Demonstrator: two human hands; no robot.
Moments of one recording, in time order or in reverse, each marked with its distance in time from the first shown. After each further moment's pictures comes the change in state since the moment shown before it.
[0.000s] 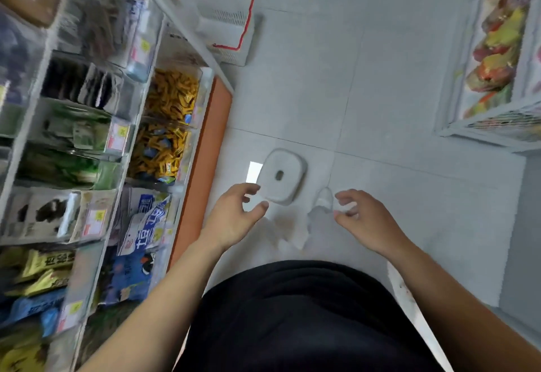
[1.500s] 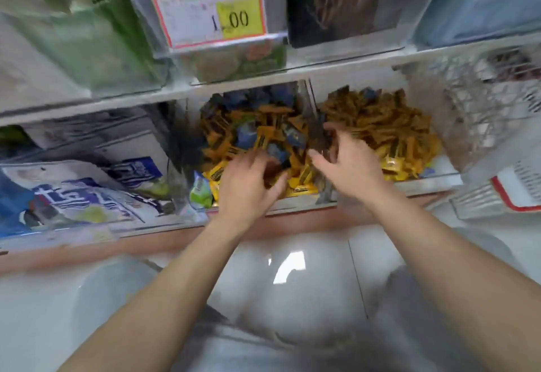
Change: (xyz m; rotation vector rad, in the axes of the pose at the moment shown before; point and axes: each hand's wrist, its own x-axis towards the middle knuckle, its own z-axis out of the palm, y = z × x) left_hand 0.379 -0.416 -0.008 0.285 1.373 -0.429; right_hand 0.631 -0.242 0.427 -0.614 -0.311 -1.324
